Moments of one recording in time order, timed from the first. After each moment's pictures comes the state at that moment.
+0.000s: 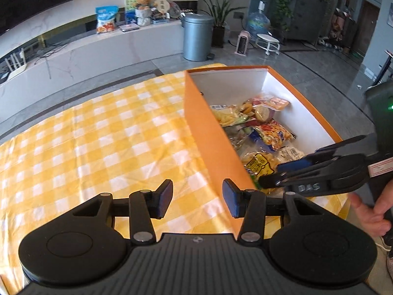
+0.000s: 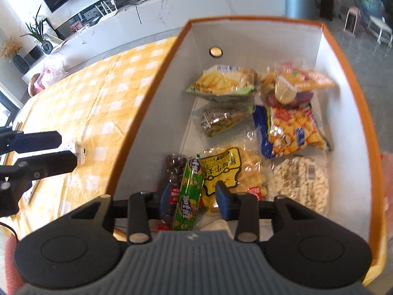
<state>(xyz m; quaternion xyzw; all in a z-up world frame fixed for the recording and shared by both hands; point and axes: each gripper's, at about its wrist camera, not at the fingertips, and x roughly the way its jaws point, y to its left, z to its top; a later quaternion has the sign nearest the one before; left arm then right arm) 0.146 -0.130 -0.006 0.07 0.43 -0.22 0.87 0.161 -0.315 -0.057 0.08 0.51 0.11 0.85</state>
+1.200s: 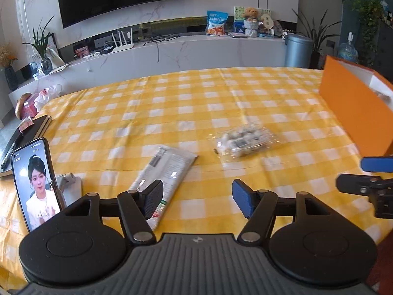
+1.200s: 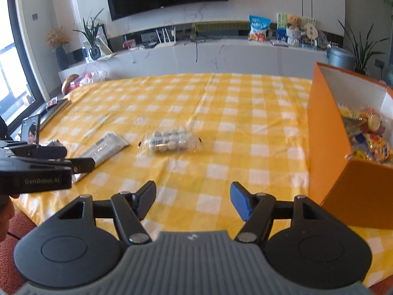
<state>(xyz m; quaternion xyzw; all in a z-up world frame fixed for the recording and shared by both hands) 0.053 0.074 -0.069 0.05 0.38 0.00 0.92 0.041 -0.117 -0.069 0.01 0.38 0.17 0.91</state>
